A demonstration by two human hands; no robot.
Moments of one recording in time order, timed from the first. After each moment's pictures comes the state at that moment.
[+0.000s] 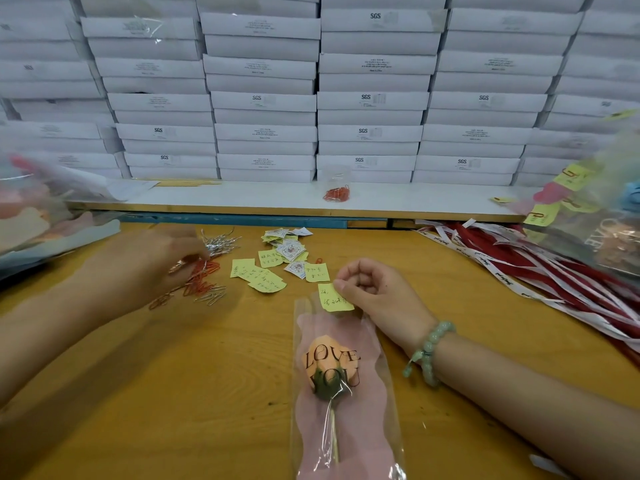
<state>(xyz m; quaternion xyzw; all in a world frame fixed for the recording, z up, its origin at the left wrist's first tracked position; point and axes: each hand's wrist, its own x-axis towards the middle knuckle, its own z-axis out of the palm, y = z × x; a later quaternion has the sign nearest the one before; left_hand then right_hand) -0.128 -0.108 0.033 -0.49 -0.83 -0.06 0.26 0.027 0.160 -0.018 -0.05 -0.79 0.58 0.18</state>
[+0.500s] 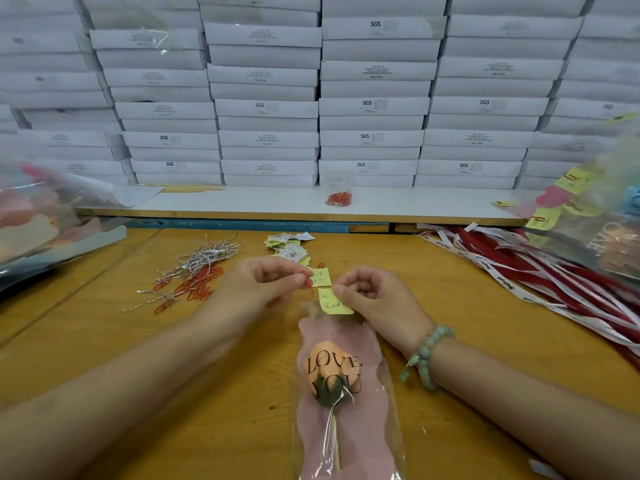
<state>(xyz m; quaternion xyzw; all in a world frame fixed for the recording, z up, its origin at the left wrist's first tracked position) -0.064 -0.015 0.001 -0.29 -0.70 -0.63 -0.16 0.024 0.162 -0.020 -0.05 -0.80 0.57 0.18</state>
